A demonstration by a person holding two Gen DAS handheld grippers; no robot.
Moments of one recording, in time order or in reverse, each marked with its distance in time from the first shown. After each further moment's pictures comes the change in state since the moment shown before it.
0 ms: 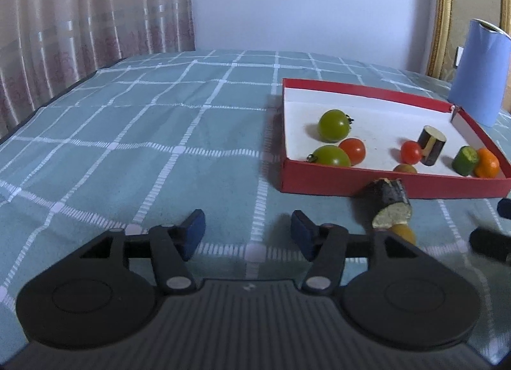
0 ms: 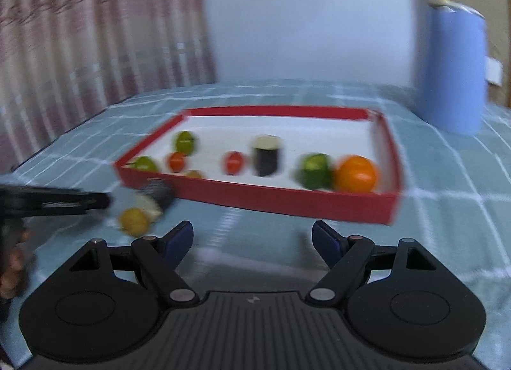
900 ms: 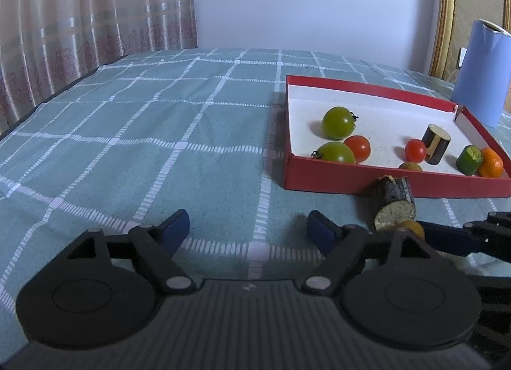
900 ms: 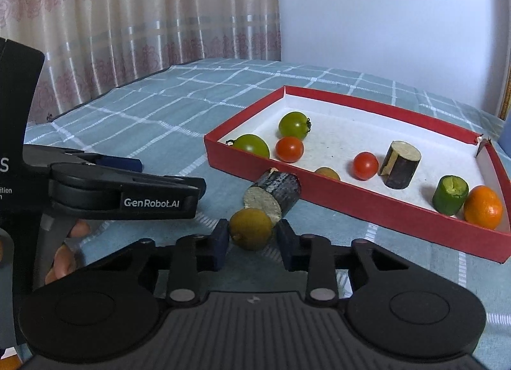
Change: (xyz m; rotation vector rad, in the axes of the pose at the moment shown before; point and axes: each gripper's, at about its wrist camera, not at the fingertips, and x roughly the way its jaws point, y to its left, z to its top) left arm 0.003 0.001 -0.002 -0.005 0.008 0.005; right arm 0.045 0.074 0.006 -0.135 0.075 0.104
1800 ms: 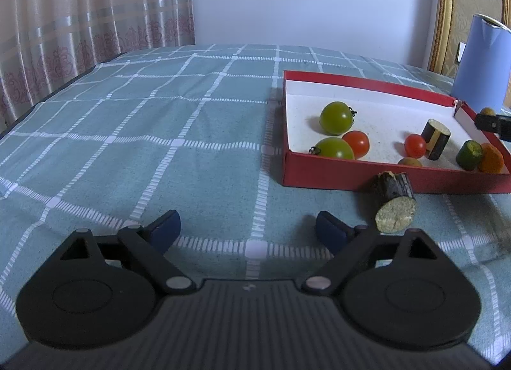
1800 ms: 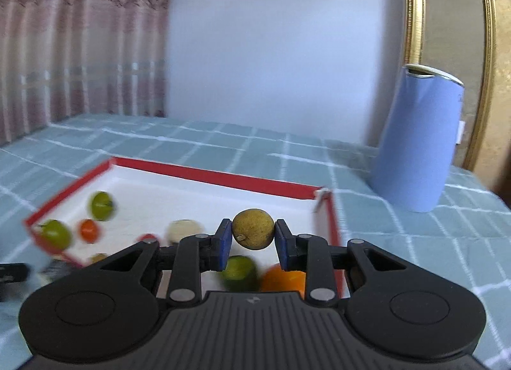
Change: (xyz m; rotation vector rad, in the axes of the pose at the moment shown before) left arm 0.003 -0.001 0.000 0.007 0.010 -0.011; right arm -0.014 -0.127 0.037 0.084 -0.142 -0.422
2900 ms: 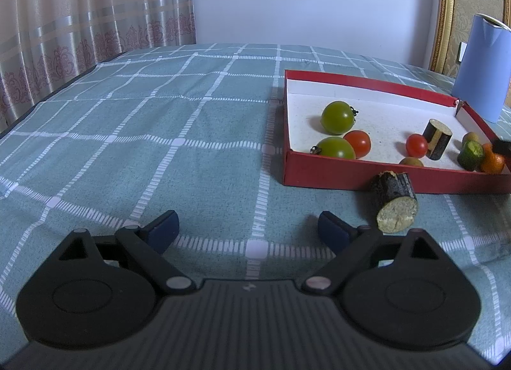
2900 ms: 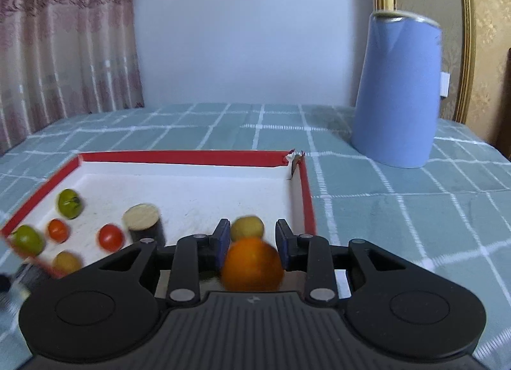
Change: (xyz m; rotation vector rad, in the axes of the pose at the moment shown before) left arm 0.001 0.000 0.000 -0.001 -0.001 0.002; right arm -0.009 -0.035 -0.024 0.139 0.056 0.031
